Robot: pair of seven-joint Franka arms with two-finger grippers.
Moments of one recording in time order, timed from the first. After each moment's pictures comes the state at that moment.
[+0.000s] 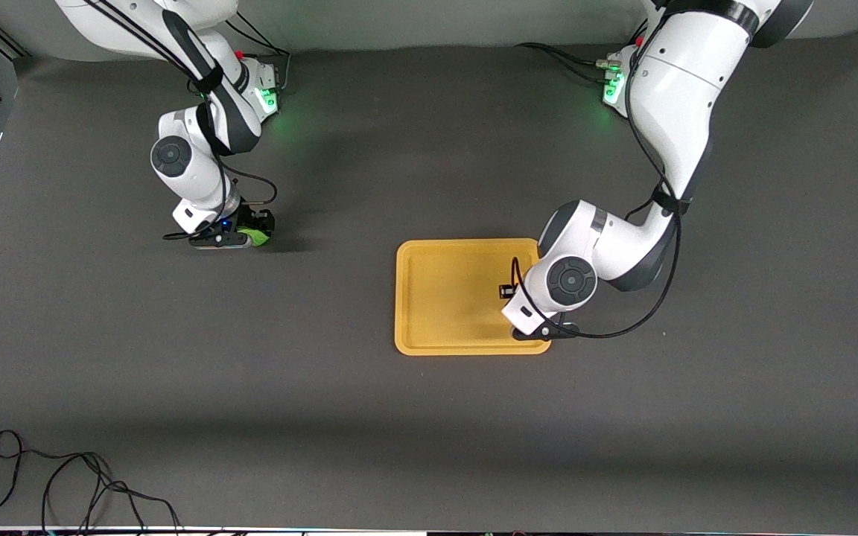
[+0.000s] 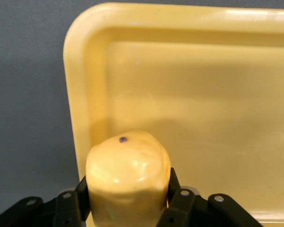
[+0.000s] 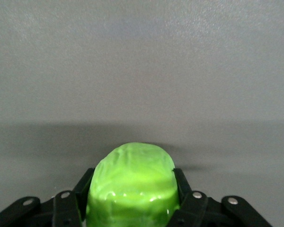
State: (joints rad) left arm -0.35 0.68 -0.19 -1.64 -0.04 2.12 -0.53; right arm 0.26 0.08 -0.04 -2.73 0.00 2.76 0.22
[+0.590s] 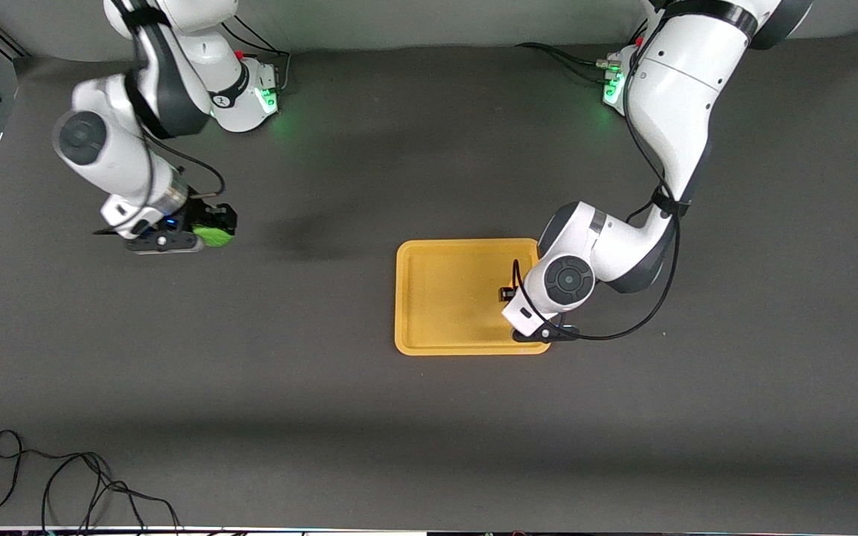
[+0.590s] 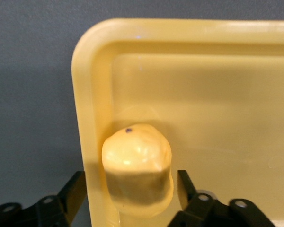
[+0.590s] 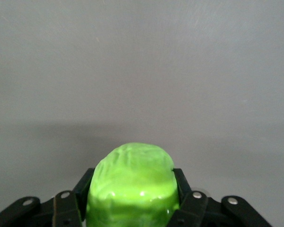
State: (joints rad) left arm -0.35 0.68 -0.18 -1.63 -0.01 2.12 -0.53; right arm 0.26 -0.16 -0.09 -2.31 0.00 2.08 0.16
